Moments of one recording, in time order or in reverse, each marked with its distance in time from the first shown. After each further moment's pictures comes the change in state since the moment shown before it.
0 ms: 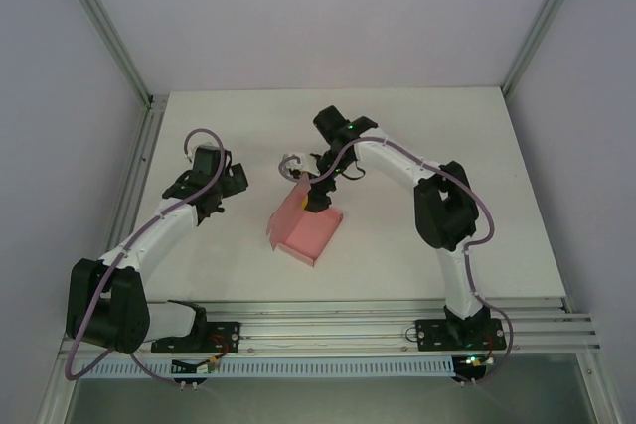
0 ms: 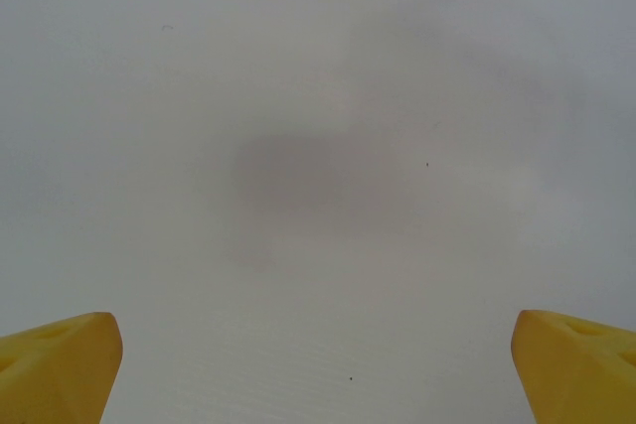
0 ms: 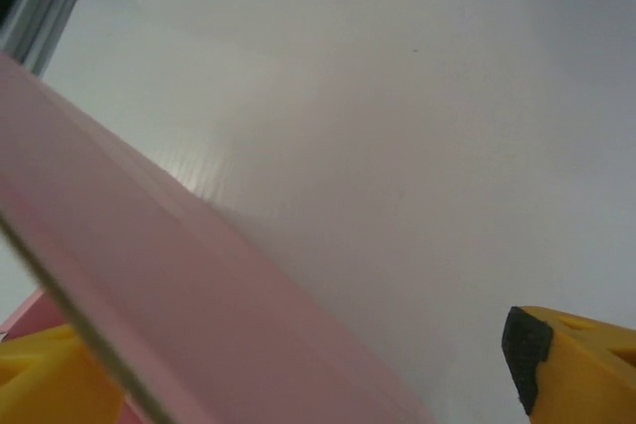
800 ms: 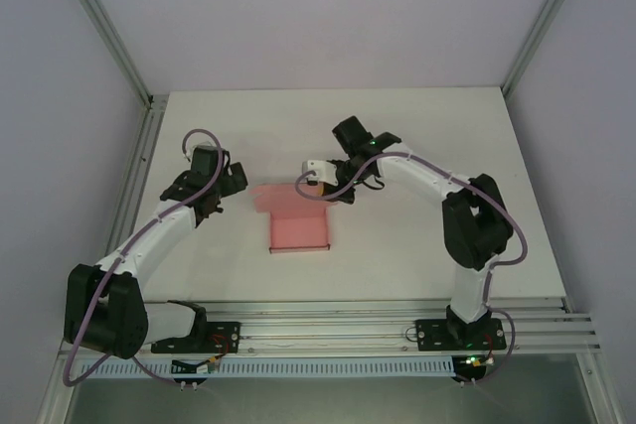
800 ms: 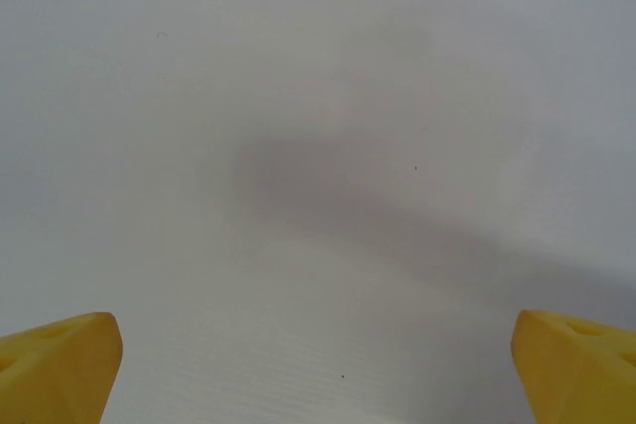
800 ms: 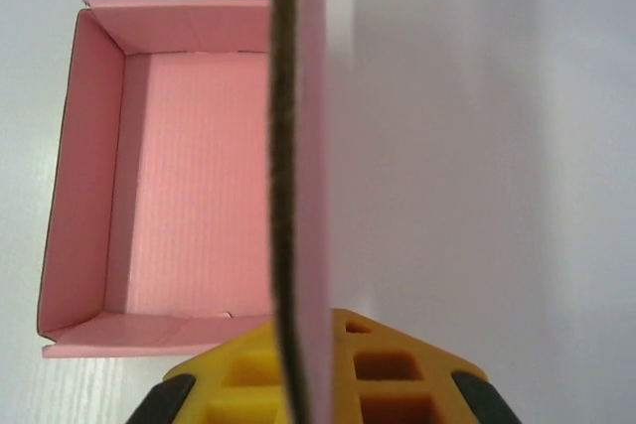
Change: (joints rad) left arm 0.000 -0.026 -0.002 -0.002 -0.003 0.004; right arm -0.033 -0.257 -0.357 0.222 0.227 0.096
